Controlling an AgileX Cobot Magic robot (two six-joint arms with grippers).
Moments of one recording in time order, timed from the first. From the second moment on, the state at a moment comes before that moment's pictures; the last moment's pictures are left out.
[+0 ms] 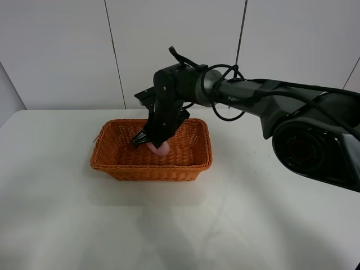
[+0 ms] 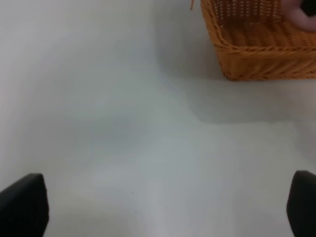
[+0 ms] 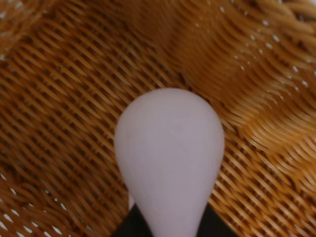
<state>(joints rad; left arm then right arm) -0.02 -0.01 -0.49 0.01 1.06 0.02 0.69 2.38 -2.03 0.01 0.95 0.01</state>
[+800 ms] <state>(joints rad) -0.02 -0.01 -0.49 0.01 1.06 0.02 0.69 2.31 -2.27 -0.01 1.16 -0.01</state>
